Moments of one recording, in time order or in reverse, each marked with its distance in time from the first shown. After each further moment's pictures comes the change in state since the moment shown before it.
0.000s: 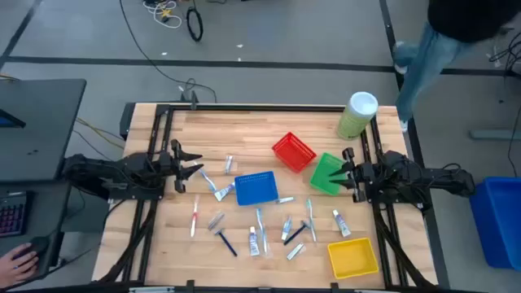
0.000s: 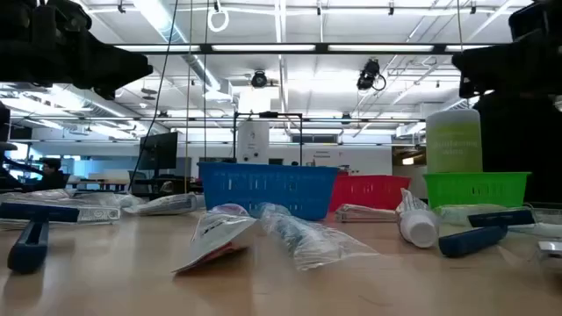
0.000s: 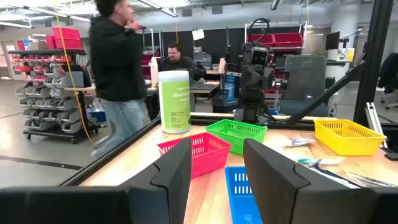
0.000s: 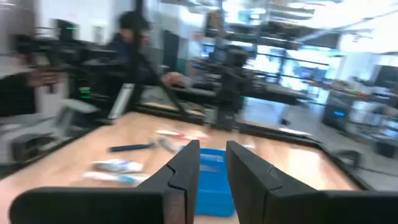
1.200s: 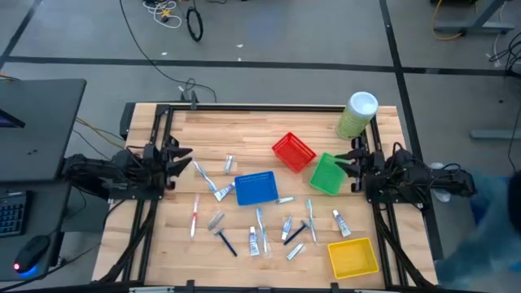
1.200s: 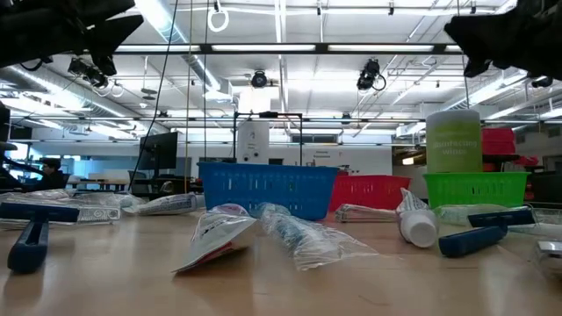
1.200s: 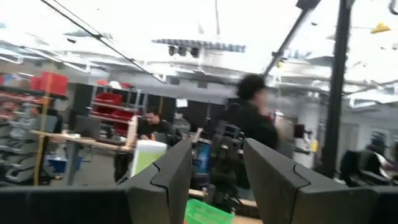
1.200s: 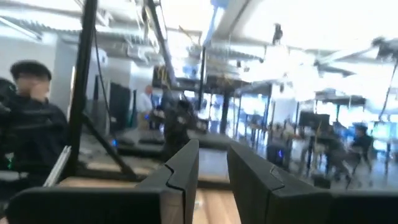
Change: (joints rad) left arm 0.000 0.000 0.000 0.339 0.041 -0.102; right arm 0.000 0.001 0.000 0.289 0.166 0.015
